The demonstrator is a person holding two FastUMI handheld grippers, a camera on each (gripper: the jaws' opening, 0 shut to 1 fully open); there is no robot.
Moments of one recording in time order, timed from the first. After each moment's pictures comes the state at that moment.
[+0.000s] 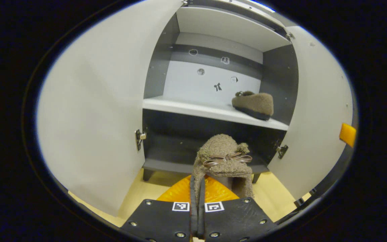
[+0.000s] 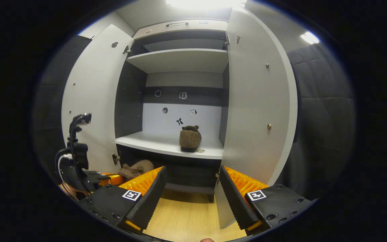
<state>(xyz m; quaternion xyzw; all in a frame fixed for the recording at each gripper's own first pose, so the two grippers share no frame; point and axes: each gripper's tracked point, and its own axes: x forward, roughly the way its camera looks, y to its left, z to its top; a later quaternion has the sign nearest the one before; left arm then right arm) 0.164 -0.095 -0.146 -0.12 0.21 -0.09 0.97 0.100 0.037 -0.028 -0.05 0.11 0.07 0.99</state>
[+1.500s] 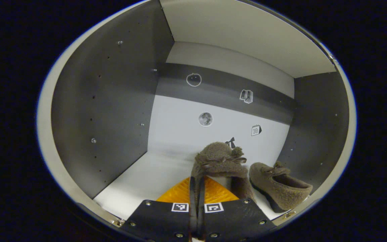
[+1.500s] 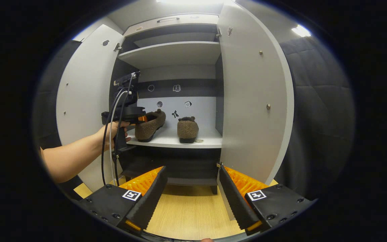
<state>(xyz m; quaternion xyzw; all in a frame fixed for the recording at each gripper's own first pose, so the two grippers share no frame) 0.430 -0.116 -0.044 -0.12 0.14 -0.06 0.98 0.086 0.043 -0.051 -0.02 0.15 0.04 0.99</state>
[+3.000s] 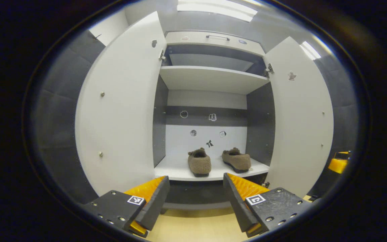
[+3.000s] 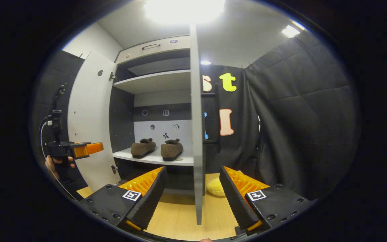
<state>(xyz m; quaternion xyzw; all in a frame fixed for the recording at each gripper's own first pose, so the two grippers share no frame) 0.090 -0.081 0.048 -0.05 0.05 -0.08 0.99 0.045 -0.083 0.025 0.01 0.07 0.04 1.00</state>
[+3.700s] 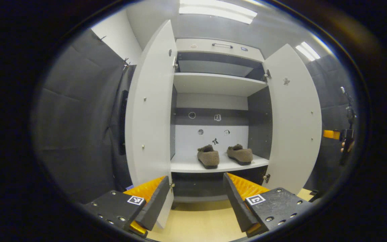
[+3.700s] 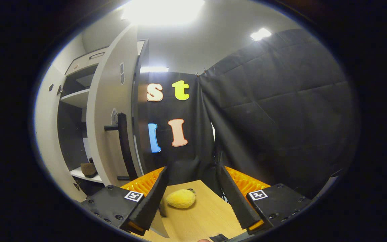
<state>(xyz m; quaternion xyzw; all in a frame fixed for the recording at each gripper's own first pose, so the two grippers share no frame) 0.028 -0.021 0.049 -0.05 0.05 -0.07 1.00 0.101 -0.196 0.074 0.03 0.03 -0.14 0.99</state>
